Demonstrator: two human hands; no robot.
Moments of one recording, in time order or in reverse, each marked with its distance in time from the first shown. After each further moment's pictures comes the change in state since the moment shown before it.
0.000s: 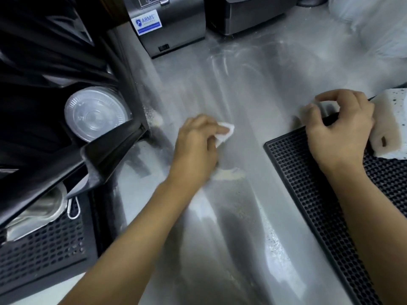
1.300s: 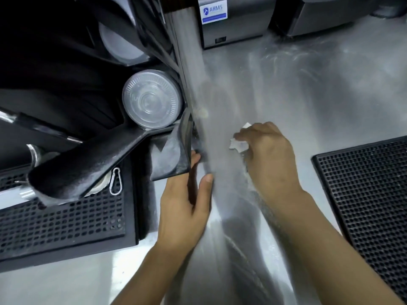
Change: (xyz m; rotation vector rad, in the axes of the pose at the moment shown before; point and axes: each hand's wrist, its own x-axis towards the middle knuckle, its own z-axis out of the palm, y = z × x) left_hand -0.107 -0.016 -0.051 -0.170 0.233 -0.372; right_hand -0.072 -0.100 0.078 0.019 -0.444 -0.576
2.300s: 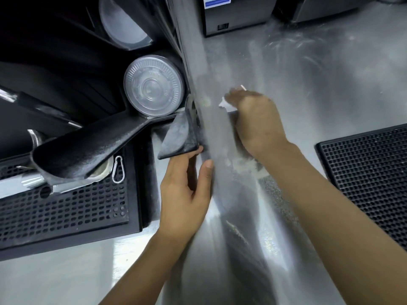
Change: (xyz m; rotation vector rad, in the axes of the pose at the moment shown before) left_hand -0.001 0.001 -0.003 -0.061 0.034 -0.028; right_hand 0.050 -0.006 0.012 -0.213 -0.194 0.041
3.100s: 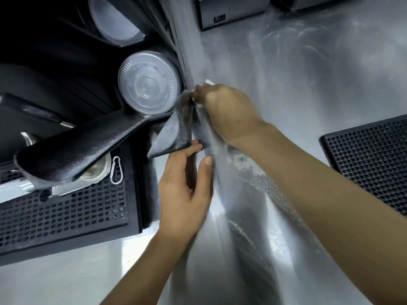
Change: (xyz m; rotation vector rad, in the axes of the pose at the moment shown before) left_hand 0.001 -0.003 0.003 -0.006 0.035 -0.001; right_hand 0.020 -0.031 0.014 0.011 -0.089 -0.193
